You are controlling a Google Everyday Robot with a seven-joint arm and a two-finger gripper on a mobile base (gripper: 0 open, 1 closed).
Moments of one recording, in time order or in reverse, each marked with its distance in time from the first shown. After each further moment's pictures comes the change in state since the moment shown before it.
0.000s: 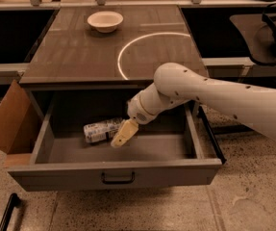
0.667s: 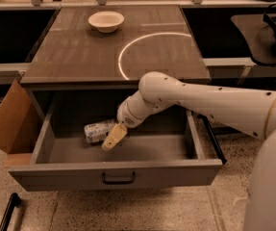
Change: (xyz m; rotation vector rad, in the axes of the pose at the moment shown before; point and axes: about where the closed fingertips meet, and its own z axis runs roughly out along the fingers) arm -0.003 -0.011 0.054 0.000 0.013 -0.004
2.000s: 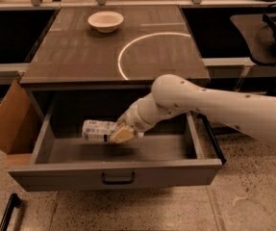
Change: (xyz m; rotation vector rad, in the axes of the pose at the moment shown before) arm 0.006 0.026 -0.037 0.033 -0.030 -0.009
